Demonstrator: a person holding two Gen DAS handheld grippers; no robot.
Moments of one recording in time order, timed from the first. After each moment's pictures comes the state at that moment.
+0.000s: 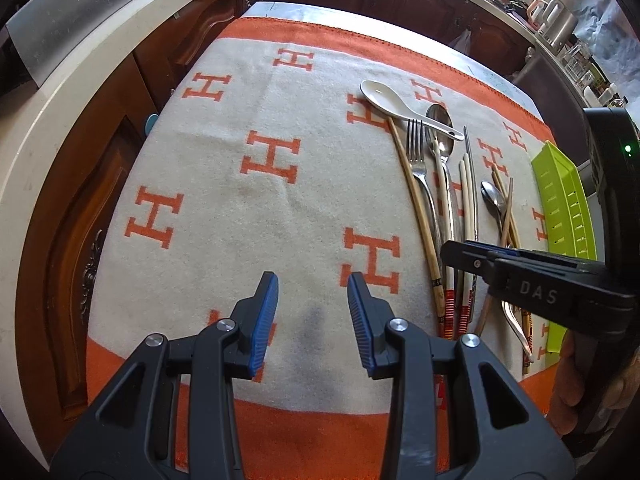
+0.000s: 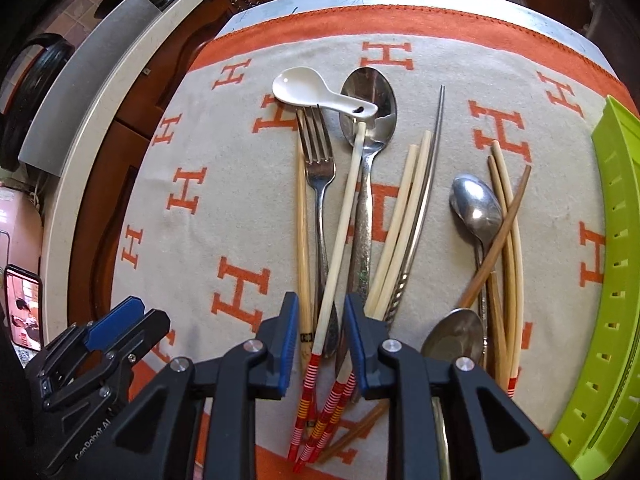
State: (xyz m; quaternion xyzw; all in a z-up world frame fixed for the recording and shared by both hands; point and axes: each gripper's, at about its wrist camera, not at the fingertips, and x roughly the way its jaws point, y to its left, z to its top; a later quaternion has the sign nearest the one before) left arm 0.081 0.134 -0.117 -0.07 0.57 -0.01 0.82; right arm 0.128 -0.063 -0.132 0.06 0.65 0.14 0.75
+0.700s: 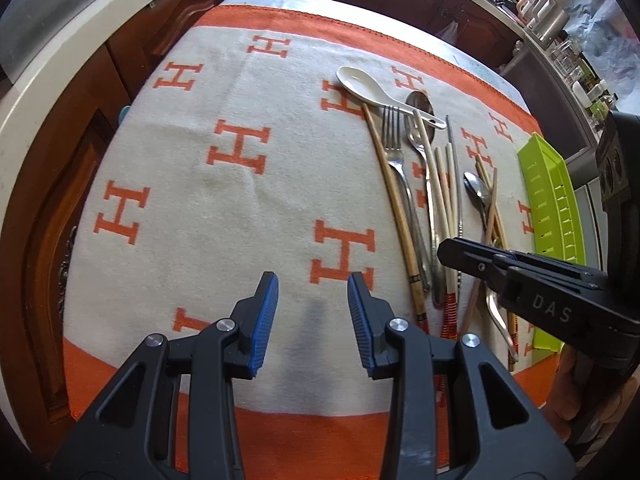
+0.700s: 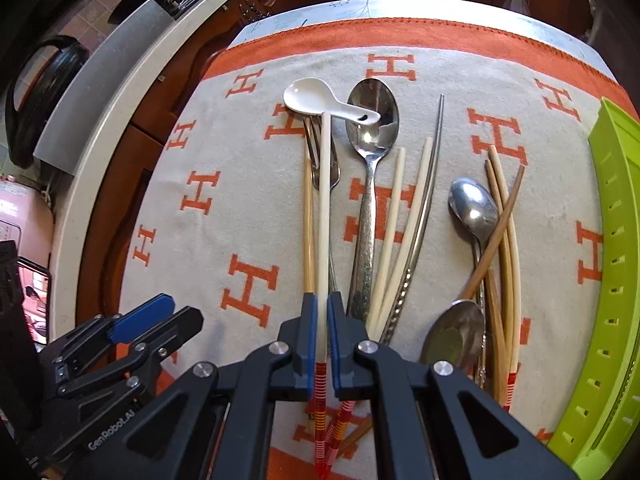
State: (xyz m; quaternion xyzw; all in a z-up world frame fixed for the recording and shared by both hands) left arm 0.088 0.119 -0.126 -0.09 0.58 -0.05 0.81; right arm 0.117 -0.079 -0.120 0.10 0.62 0.16 0.76
